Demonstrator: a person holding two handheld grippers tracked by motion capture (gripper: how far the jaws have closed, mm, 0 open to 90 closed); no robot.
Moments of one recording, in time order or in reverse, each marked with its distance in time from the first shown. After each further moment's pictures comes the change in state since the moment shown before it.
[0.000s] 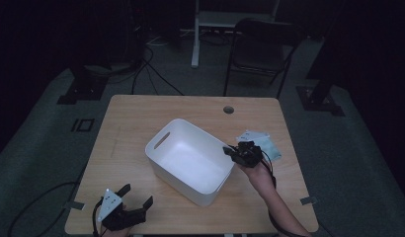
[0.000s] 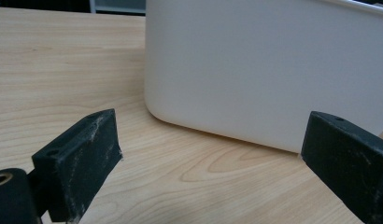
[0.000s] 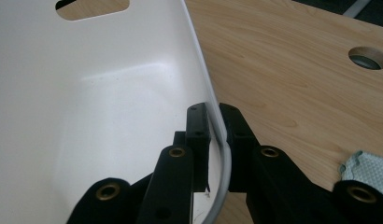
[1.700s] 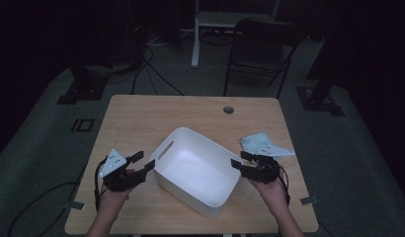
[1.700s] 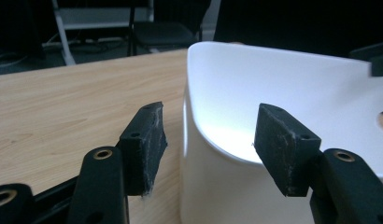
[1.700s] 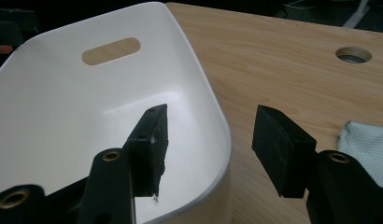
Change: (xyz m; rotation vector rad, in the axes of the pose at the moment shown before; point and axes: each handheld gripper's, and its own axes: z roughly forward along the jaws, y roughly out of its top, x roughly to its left) left arm 0.021 0.101 0.045 0.019 -0.109 0.104; right arm 0.010 -0.030 -0.055 -0.137 0.028 0.096
